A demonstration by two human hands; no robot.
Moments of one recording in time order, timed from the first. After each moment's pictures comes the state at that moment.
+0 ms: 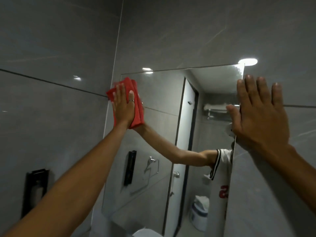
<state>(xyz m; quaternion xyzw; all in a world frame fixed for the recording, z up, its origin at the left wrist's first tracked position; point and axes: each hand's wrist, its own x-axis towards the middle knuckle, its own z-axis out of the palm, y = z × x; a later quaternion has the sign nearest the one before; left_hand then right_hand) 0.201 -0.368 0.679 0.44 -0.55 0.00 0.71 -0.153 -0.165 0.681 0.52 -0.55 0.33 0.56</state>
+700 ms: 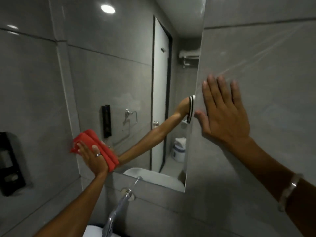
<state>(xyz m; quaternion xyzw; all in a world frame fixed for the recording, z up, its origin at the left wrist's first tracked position) 0.169 -0.345 0.306 0.57 -0.40 -0.17 0.70 -0.192 -0.139 0.520 0.57 -0.54 0.23 0.58</state>
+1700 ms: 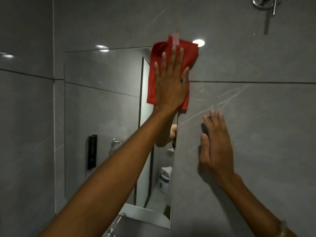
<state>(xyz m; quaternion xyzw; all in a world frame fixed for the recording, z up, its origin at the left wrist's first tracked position) -0.069 -0.199 0.701 0.29 -0.70 0.17 0.63 -0.184 -0.092 0.533 0.58 -0.51 0.51 0.38</state>
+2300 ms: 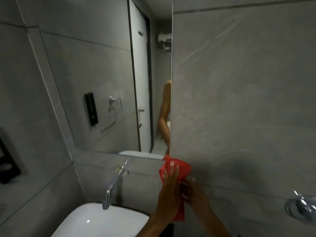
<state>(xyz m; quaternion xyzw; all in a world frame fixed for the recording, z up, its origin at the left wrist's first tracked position) -0.021 -0.085 0.202 0.32 -0.82 -0.26 0.39 -0.128 -0.019 0.245 0.17 -0.53 0.64 -0.53</state>
